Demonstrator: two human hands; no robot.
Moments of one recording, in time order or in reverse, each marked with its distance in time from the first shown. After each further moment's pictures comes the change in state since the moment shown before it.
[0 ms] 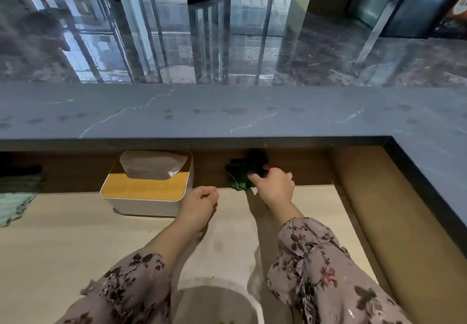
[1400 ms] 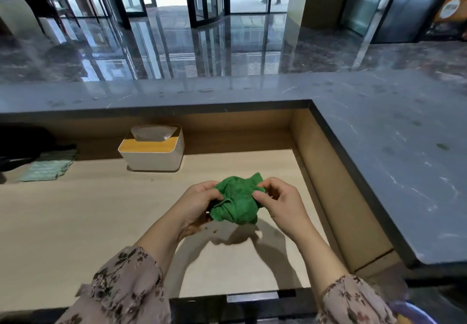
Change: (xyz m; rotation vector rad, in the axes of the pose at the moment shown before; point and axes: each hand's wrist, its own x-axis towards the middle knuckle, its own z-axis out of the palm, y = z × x) left_hand -0.197 -0.027 0.044 -0.224 -0.258 0.046; right_hand -0.212 0.132 -0.108 0.595 -0.146 -0.359
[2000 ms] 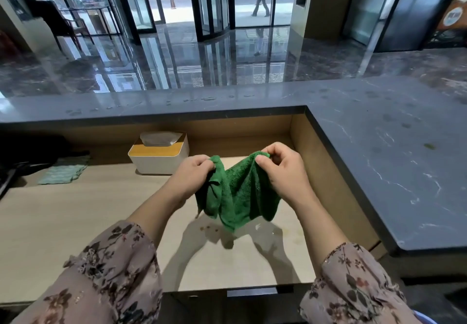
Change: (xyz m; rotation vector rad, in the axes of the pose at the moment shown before) left_hand -0.032 0.053 0.002 0.483 0.194 0.251; right_hand 0.007 -0.062 -0.020 0.019 0.141 -0.168
